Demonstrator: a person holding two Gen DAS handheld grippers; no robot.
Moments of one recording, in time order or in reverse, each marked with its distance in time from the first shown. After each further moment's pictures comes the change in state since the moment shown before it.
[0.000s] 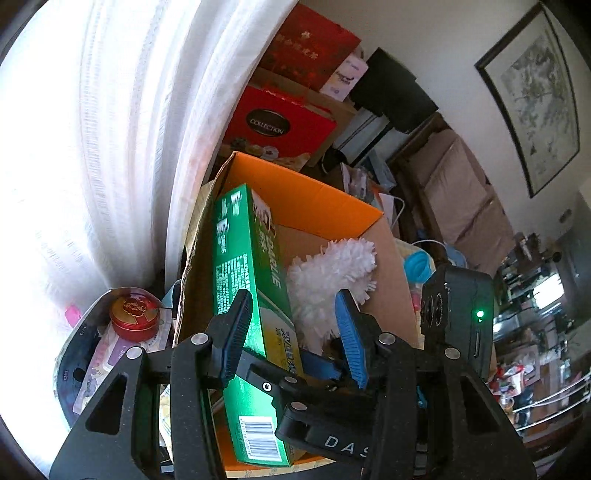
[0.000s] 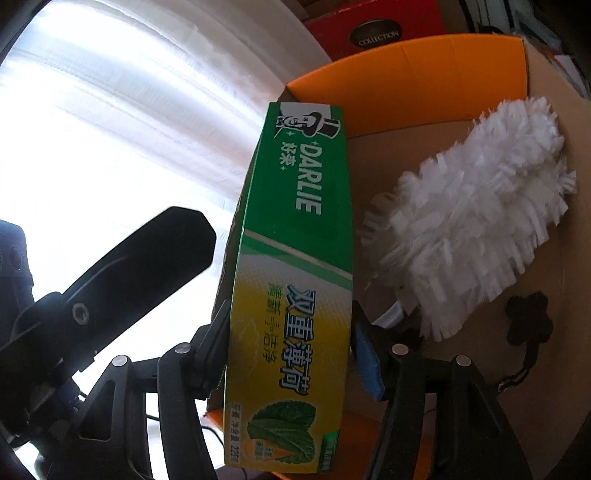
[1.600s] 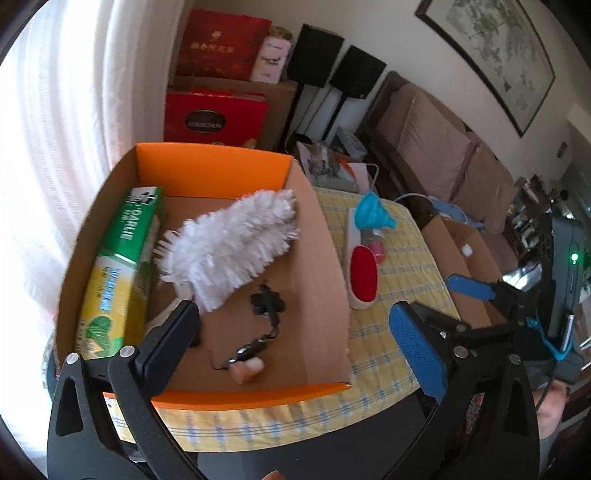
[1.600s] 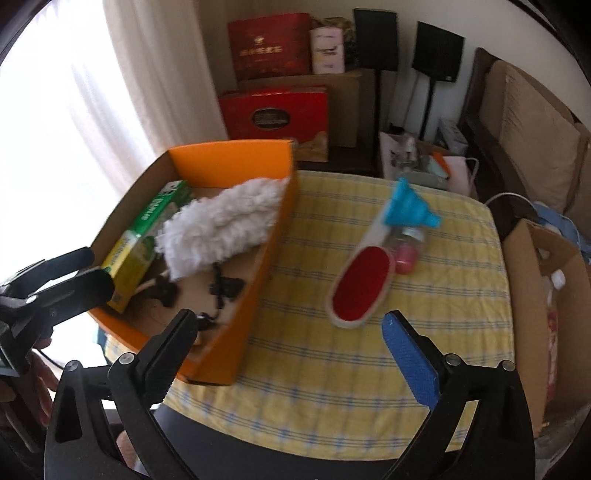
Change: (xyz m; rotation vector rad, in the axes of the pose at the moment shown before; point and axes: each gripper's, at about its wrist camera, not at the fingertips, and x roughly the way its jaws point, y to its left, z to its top) left arm 0.019 -0.136 -0.083 0.231 -0.015 0.060; right arm -0.181 -0.099 -0.056 -0.246 -0.251 -0.476
